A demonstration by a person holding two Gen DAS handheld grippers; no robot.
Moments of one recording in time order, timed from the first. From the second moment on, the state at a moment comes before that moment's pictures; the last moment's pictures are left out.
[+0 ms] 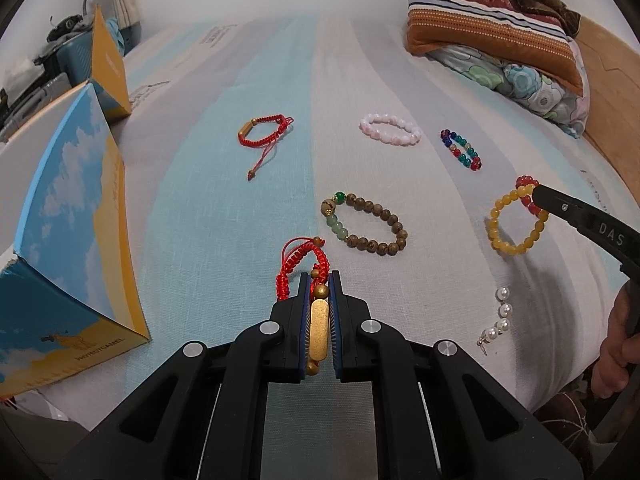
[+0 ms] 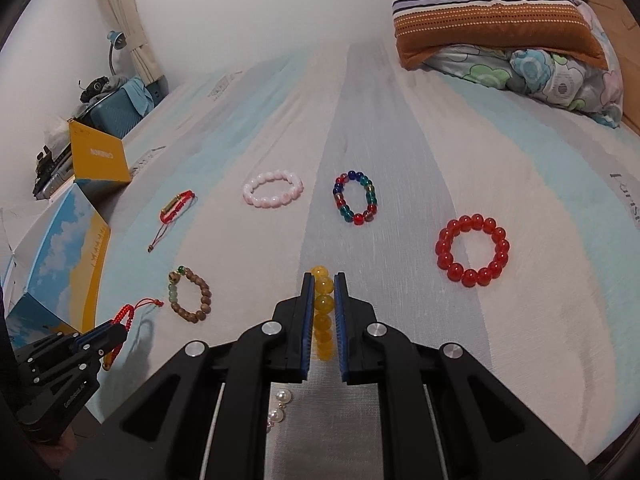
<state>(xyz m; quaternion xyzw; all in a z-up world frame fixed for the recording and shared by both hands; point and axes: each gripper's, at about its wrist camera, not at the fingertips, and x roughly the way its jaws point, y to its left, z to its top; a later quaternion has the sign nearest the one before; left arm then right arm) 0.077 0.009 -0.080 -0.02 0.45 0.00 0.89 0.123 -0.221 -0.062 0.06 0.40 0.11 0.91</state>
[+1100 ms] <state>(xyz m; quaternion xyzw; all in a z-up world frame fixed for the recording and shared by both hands) 0.038 0.037 0.008 -0.02 0.40 -0.01 0.92 0.091 -0.159 0.019 0.02 0.38 0.14 0.91</state>
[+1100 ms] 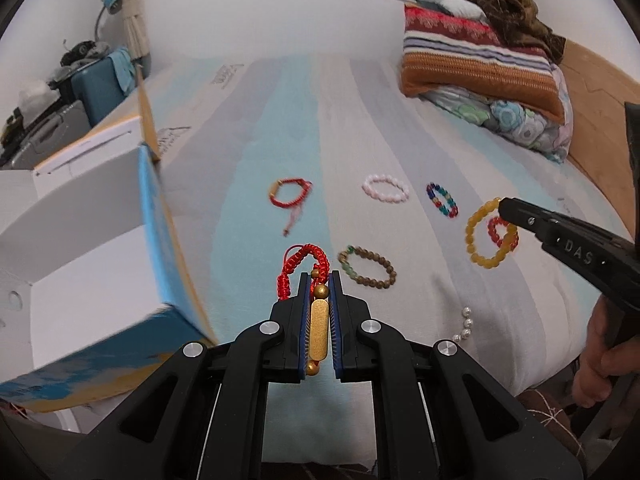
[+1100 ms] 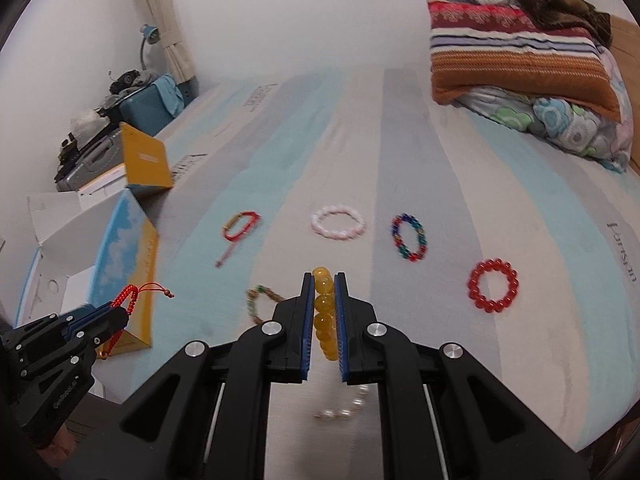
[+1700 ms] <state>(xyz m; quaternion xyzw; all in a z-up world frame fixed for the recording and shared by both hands) -0.013 0.164 0.056 -0.05 0.37 0.09 0.92 0.062 -0.030 0.070 -0.03 0.35 0.22 0.91</state>
